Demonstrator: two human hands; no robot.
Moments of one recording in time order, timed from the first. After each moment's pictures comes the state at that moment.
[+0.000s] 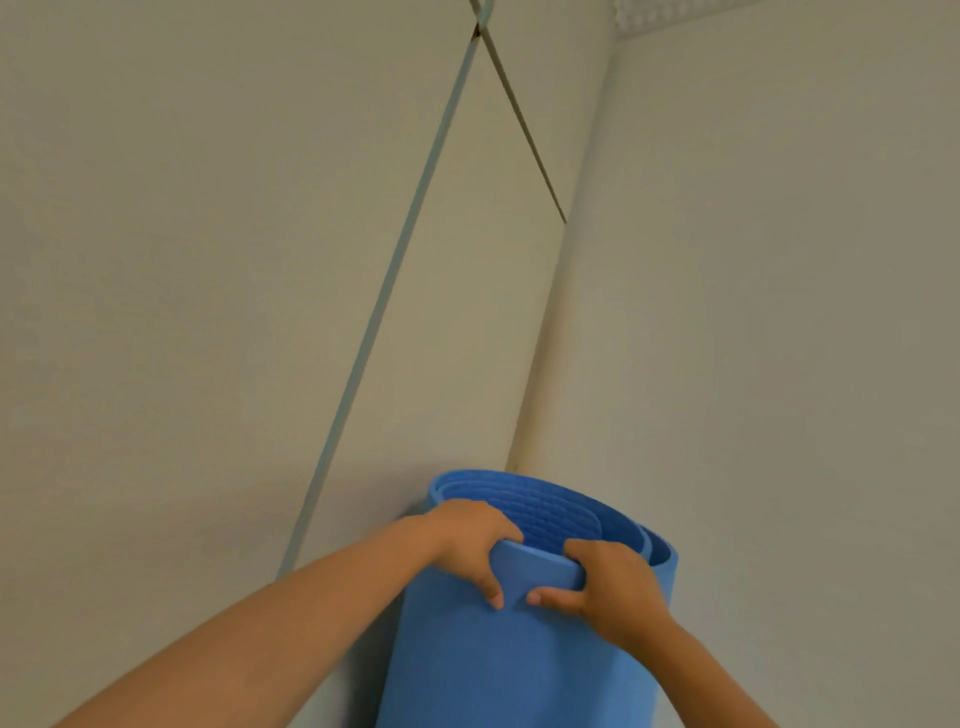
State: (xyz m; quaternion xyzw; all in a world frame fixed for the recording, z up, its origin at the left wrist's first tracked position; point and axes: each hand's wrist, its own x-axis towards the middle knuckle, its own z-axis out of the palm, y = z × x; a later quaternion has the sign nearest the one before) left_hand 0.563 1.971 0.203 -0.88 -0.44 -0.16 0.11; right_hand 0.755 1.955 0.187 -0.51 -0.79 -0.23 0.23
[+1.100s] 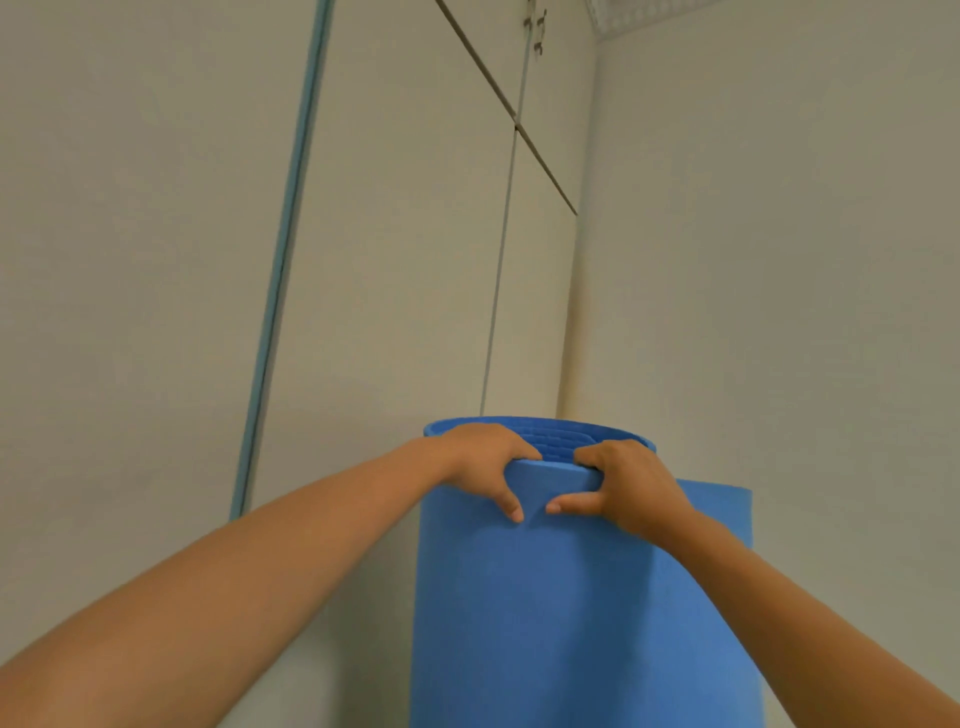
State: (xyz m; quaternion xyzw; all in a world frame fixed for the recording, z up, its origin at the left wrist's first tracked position) left_hand 0.384 1.543 0.202 -0.90 -0.41 -0.13 0.09; right_hand 0.573 1.531 0.179 -0.47 -0.81 -0.19 0.29
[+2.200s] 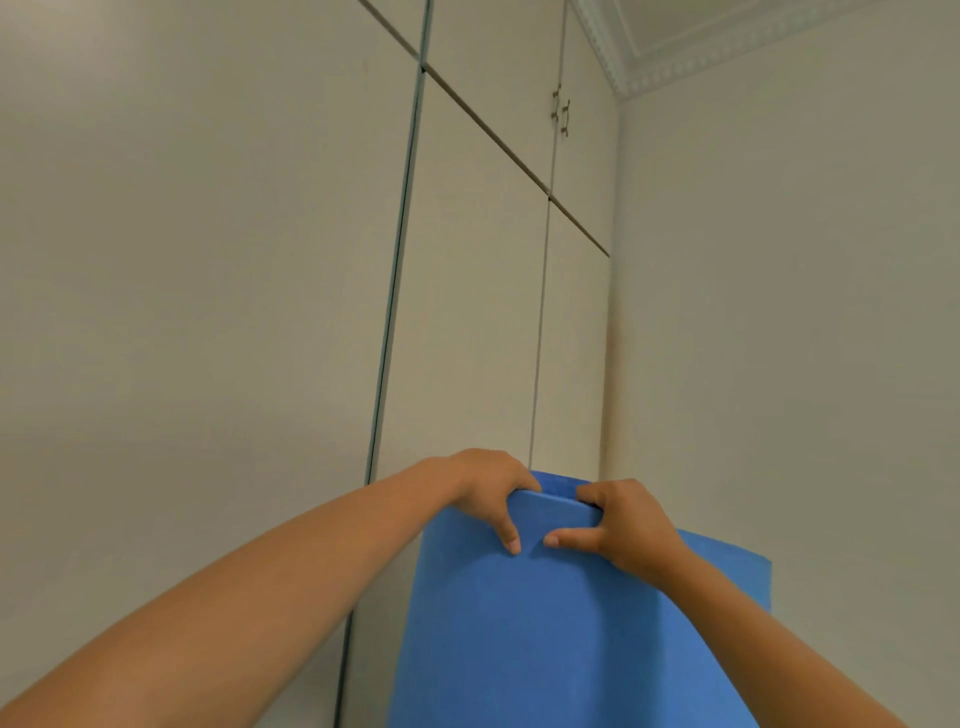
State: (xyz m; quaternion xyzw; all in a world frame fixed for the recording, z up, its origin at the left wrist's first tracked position) left_hand 0.340 1.366 0.222 -0.87 -0.49 -0.05 0.09; right_hand 0.523 1.379 0.173 -0.43 -0.83 -0.07 0.35
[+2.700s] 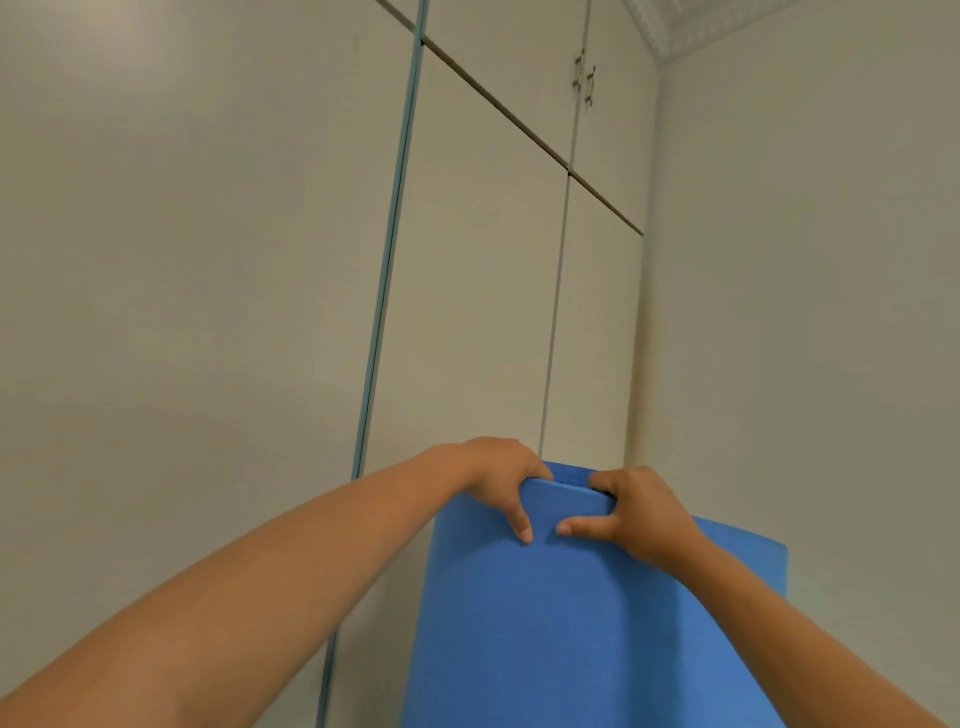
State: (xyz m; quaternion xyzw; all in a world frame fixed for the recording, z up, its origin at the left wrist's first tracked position) left_hand 0.408 1.382 0.220 -0.84 -0.54 -0.06 0.05; right_hand 0.591 1.418 0.177 -0.38 -0.86 -0.05 0.34
